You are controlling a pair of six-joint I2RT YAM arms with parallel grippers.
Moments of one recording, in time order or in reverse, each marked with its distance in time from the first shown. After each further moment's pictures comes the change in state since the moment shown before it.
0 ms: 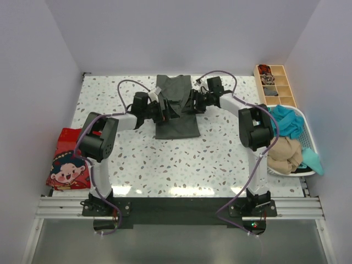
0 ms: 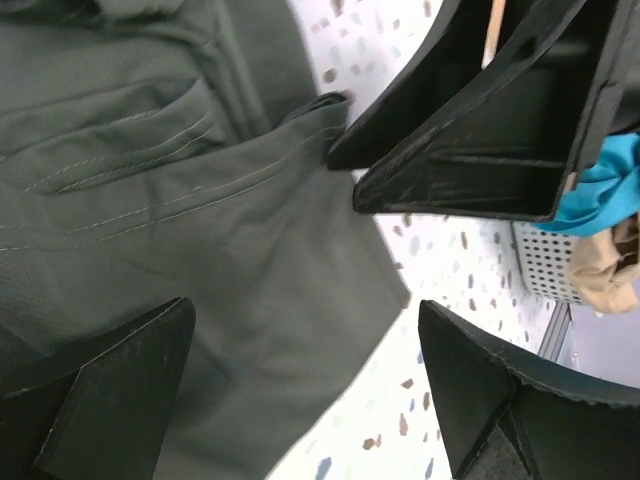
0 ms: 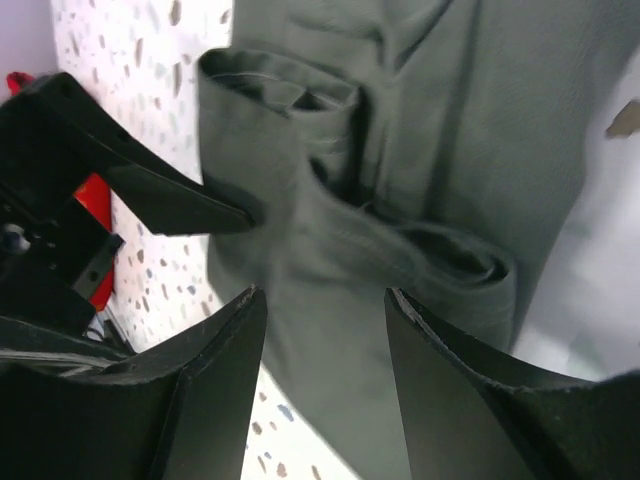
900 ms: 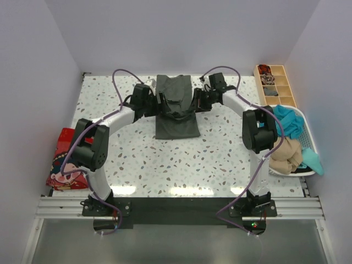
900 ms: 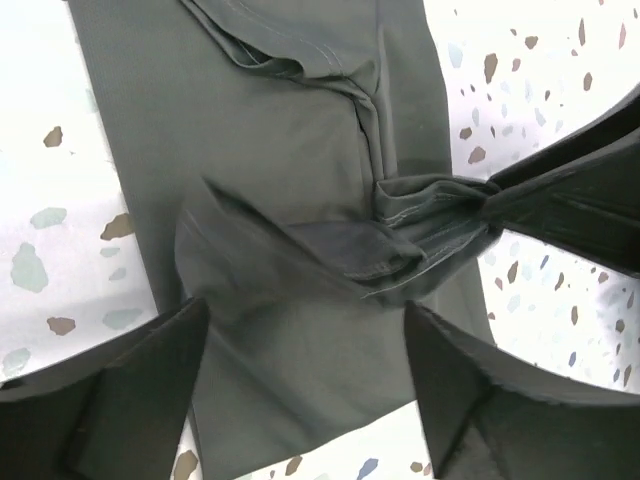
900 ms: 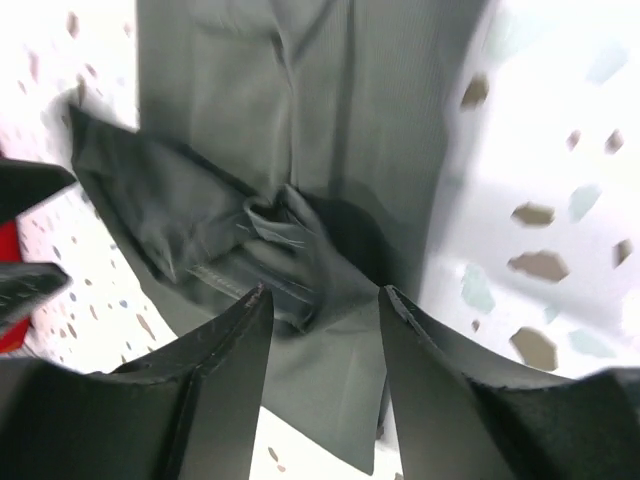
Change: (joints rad) left arm -0.032 -0.119 0.111 -0.388 -0.405 0.096; right arm -0.003 -0.026 0.051 -0.182 0.209 -0.102
